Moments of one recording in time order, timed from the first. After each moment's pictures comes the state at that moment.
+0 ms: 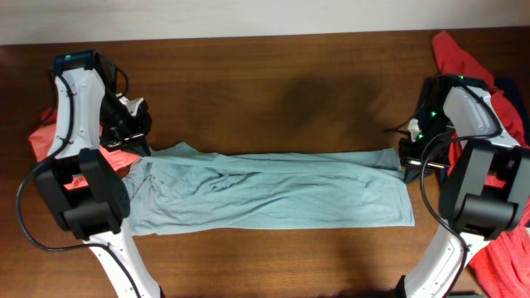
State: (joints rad) left arm 0.19 2.23 2.04 -1.68 0.20 0.08; right arm -0.26 2.10 1.60 -1.49 -0.06 -0.04
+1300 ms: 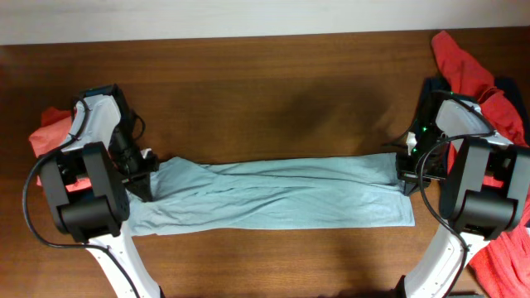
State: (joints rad) left arm 0.18 2.20 1.66 -1.68 0.10 -0.02; right arm -0.26 2.10 1.44 -1.35 0.00 0.00
